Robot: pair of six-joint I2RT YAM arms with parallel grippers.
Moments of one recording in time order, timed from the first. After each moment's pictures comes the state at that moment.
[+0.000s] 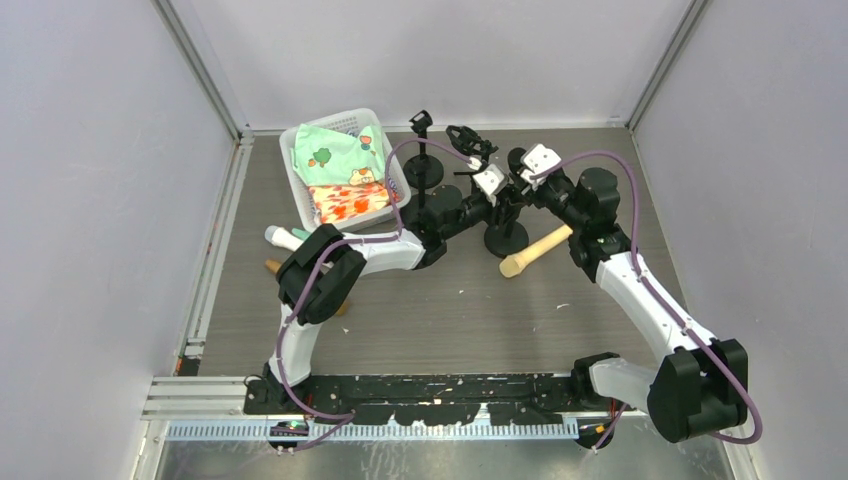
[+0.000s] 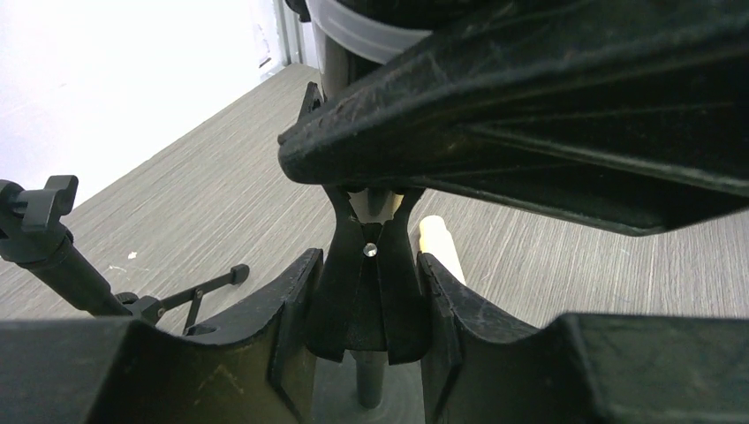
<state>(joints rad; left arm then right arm) -0.85 2.04 1.31 0.83 0.20 -0.02 0.22 1.15 0.82 0.28 -0.37 -0.52</state>
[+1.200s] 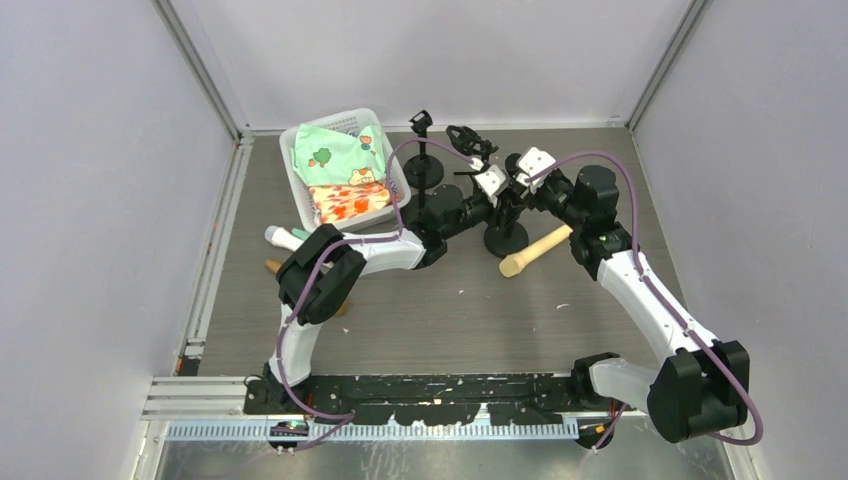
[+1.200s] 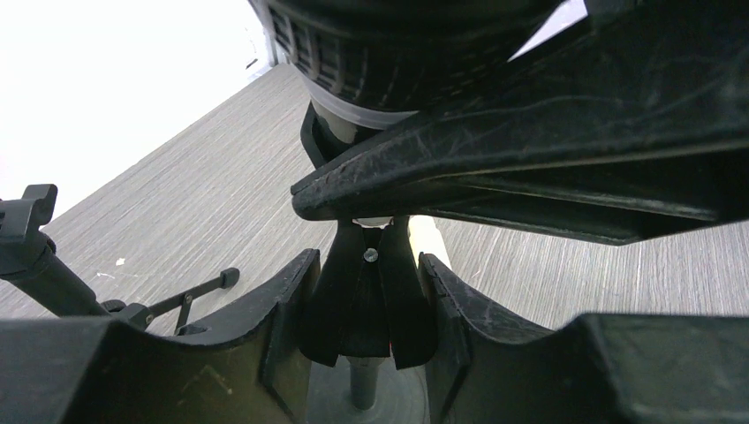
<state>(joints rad) -0.85 2.04 1.32 0.82 0.23 -0.02 0.22 1.15 0.84 0.16 -0.38 -0.61</state>
